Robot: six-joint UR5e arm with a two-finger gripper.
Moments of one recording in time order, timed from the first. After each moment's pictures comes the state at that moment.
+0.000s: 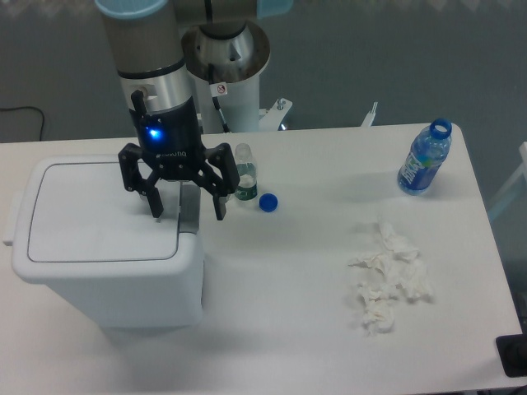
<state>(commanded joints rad) 2.18 -1.70 -1.56 -0.95 1.62 0.39</state>
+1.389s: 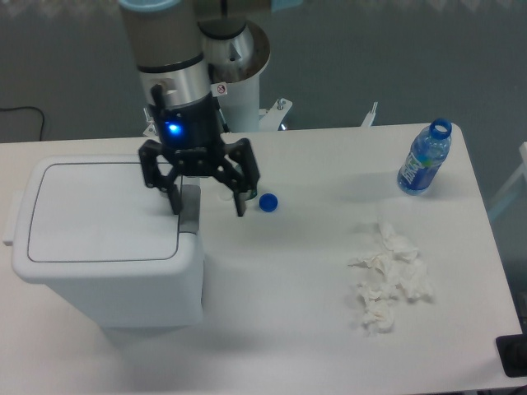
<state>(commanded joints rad) 2.31 -1.68 -1.55 -0.96 1.61 0.51</state>
